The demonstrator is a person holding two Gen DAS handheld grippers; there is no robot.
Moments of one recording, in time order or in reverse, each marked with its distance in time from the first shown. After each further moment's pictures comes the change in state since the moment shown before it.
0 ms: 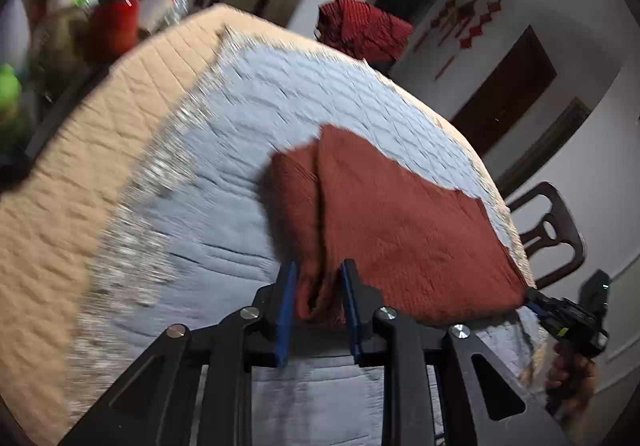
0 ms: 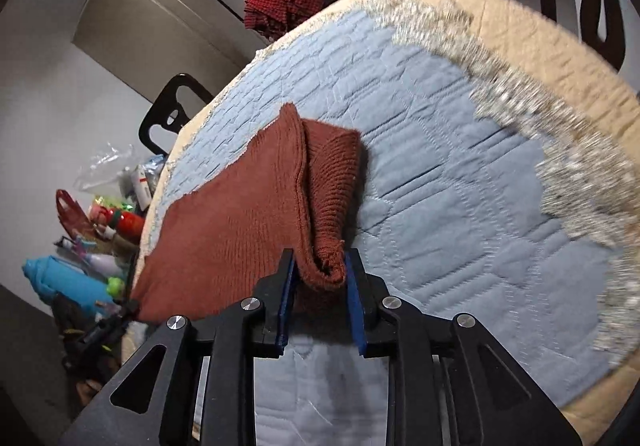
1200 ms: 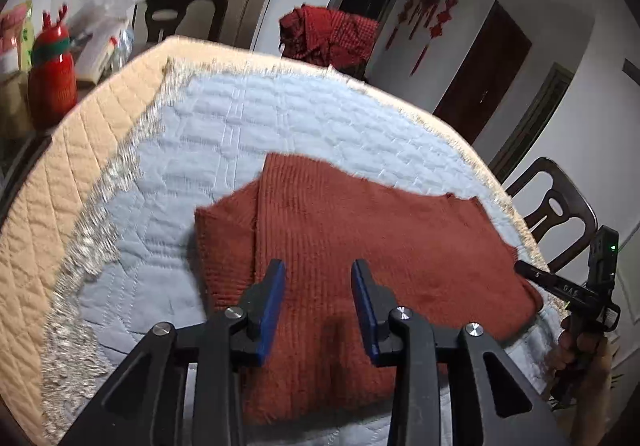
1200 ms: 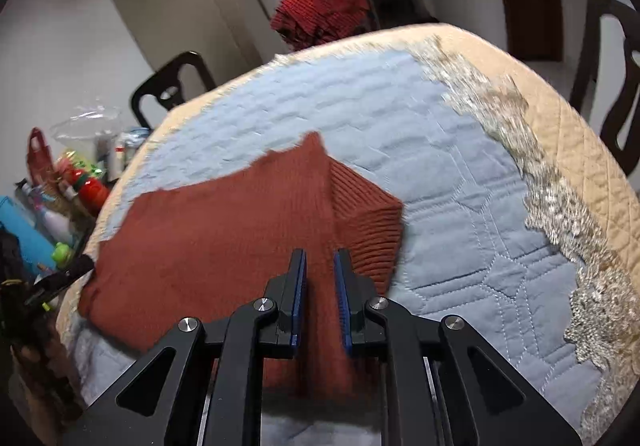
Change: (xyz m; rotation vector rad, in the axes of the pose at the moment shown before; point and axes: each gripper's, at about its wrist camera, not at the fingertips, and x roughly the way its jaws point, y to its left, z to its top) left arm 0.051 -0.043 0.016 0.148 -0.016 -0.012; right arm 0.047 0.032 0.019 -0.242 -0.069 -0.133
